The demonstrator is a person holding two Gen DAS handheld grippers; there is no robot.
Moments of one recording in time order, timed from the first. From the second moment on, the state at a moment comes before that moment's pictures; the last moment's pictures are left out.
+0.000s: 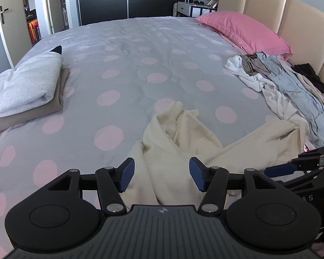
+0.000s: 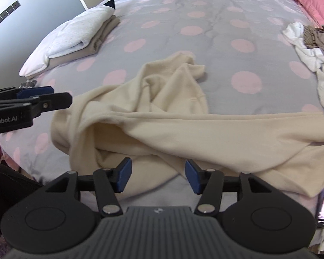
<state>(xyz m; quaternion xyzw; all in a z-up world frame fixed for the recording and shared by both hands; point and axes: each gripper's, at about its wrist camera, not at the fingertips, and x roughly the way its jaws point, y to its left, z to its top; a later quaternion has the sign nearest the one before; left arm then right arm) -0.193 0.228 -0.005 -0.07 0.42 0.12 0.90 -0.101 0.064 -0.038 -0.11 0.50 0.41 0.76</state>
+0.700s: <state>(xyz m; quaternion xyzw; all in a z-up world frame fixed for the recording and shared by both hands) -0.114 0.167 -0.089 0.07 0.51 0.03 0.86 -0.052 0.073 -0.108 -0.13 0.53 0.34 0.76</state>
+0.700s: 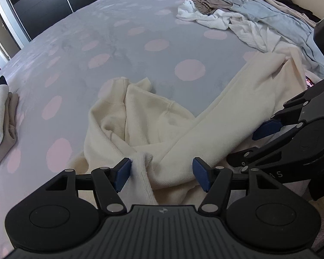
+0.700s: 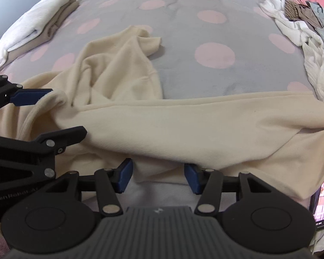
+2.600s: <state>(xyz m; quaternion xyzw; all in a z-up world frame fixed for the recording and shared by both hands) -0.185 0.290 -0.028 0.04 0.44 0.13 0.89 -0.059 0.116 -0.098 -0.27 0.50 0.40 0.72</state>
